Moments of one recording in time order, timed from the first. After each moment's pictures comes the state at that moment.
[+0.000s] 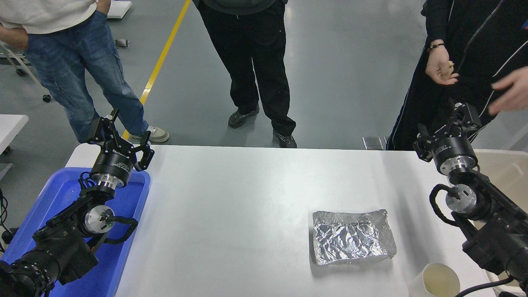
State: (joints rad) left arm -0.61 0.29 -0.84 -0.45 0.19 -0.47 -0.66; right arm 0.62 -0.31 1.05 0.65 -0.33 0.00 0.40
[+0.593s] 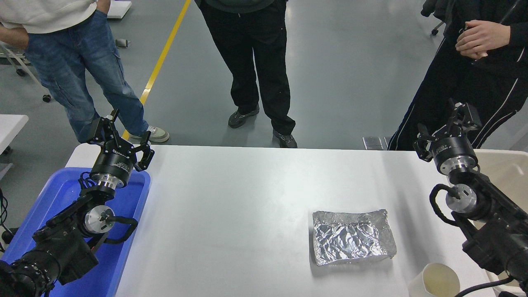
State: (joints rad) left arm -0.61 0.29 -0.84 -0.45 0.19 -0.47 -0.66; right arm 0.62 -0.31 1.06 0.65 -0.33 0.01 0.41
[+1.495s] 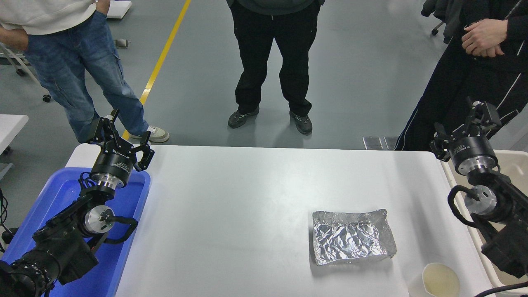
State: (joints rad) left arm -0.61 0.29 -0.84 -0.45 0.19 -0.47 -0.66; right arm 0.60 -0.38 1.05 0.65 -0.32 0.03 0.40
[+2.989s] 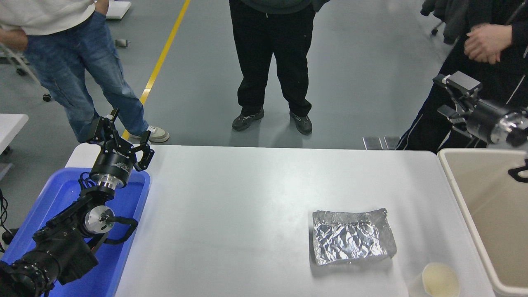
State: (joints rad) left arm -0.61 0.29 -0.84 -0.45 0.19 -0.47 -0.66; right arm 1.26 -0.77 -0.24 0.75 -0.70 0.23 0.40
